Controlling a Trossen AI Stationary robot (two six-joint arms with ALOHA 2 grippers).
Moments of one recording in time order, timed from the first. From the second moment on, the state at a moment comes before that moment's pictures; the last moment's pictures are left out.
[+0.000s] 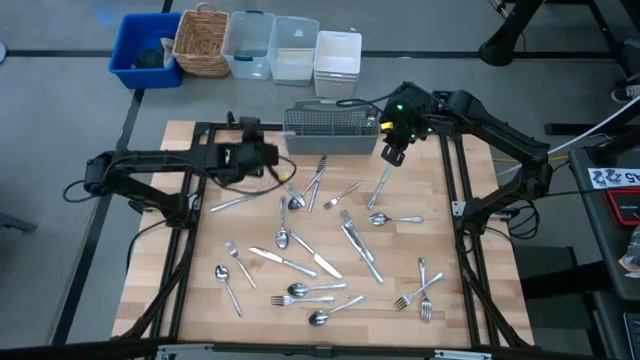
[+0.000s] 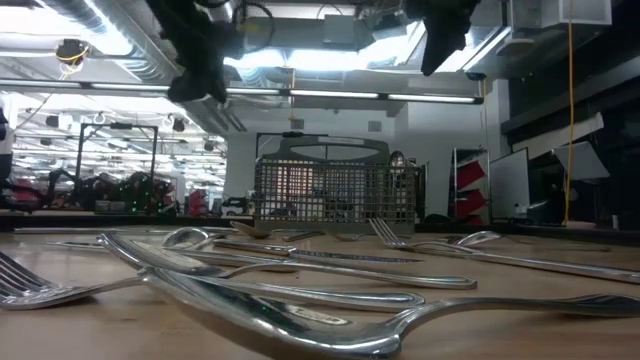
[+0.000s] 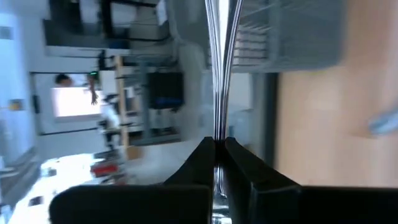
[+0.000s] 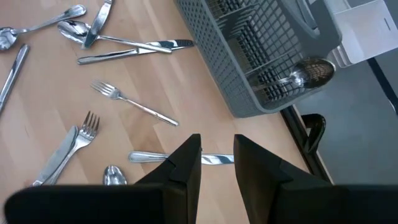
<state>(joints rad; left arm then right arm) 0.22 1.26 1.03 -0.61 -1.00 0.75 -0.44 1.49 1.74 -1.28 0.08 -0.06</state>
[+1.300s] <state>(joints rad) 0.50 1.63 1.03 0.01 -0.78 1.92 -0.44 1.49 1.74 -1.28 0.07 -0.06</state>
